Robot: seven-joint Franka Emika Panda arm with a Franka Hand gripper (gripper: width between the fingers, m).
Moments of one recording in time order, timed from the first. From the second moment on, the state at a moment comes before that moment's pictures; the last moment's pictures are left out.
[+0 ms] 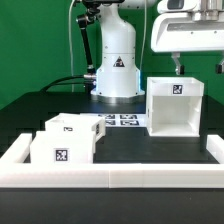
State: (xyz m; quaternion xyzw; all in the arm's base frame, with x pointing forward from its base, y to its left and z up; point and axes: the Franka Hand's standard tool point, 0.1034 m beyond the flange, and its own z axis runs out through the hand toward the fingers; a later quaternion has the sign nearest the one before) arm 0.437 0.144 0.140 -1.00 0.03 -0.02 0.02
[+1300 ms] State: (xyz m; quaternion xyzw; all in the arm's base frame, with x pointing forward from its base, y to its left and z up) arm 0.390 0.150 0.100 -1.00 0.01 0.00 0.02
